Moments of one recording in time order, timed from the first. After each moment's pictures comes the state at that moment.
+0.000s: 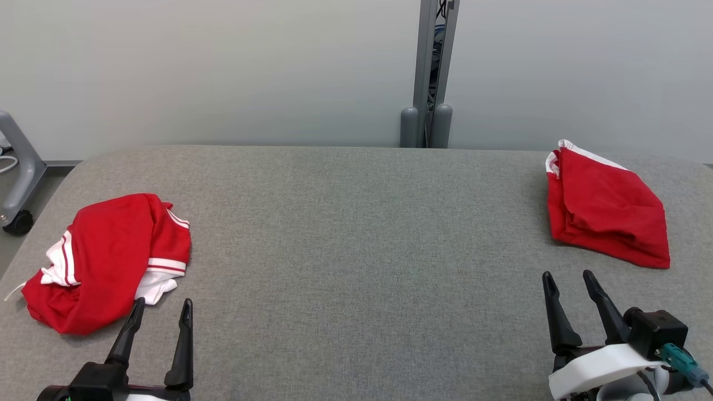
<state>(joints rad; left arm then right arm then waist) 0.10 0.10 0.05 0.14 -0.12 -0.11 -0.26 -0.09 -0.05 0.05 0.36 0.24 0.13 -0.26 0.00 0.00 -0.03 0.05</state>
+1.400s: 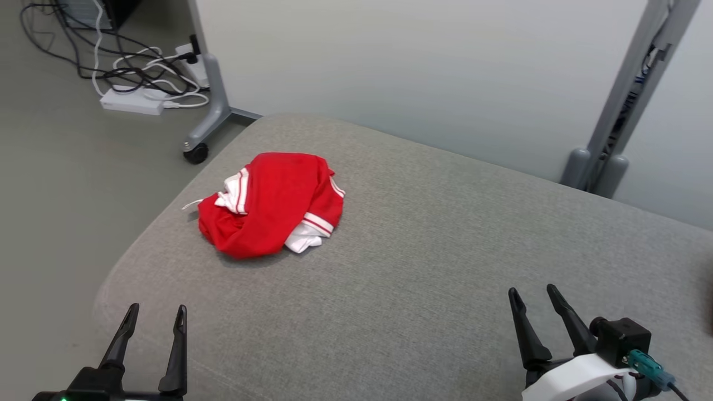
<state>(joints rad) 0.12 0.14 0.03 0.13 -0.12 -0.08 -0.26 -0.09 -0.05 0.16 0.40 0.30 0.13 -0.26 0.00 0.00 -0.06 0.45</state>
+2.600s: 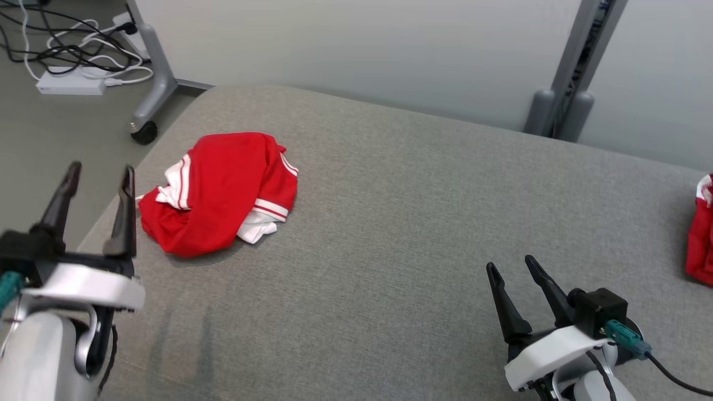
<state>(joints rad) -0.26 0.29 -0.01 0.24 -0.21 -0.12 -0.26 -0.19 -0.05 0.22 0.43 0.27 0.13 -0.26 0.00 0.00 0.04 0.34</state>
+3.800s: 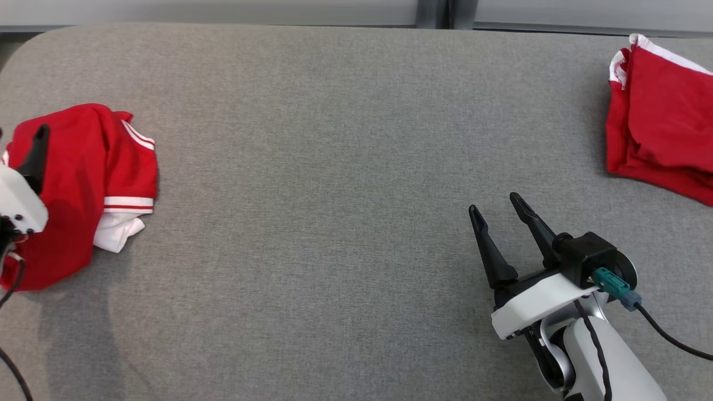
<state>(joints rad) -0.83 0.59 -0.56 0.89 -0.87 -0.13 -0.02 -0.34 -0.05 0.26 0.39 0.19 0.13 -0.25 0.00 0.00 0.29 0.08</state>
